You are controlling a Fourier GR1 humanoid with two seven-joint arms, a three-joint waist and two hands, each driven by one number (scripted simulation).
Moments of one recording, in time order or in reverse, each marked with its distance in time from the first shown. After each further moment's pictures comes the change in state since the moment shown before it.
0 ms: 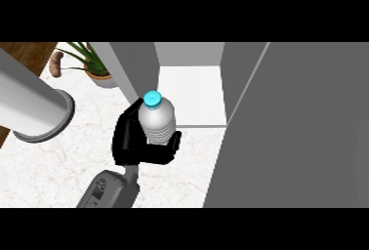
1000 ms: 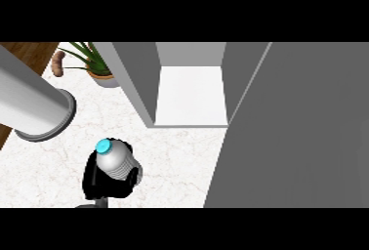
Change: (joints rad) left arm 0.268 0.004 0.244 0.179 0.003 -0.424 -0.235; right arm -0.023 0.024 0.022 -0.007 0.013 -0.004 0.051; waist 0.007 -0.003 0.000
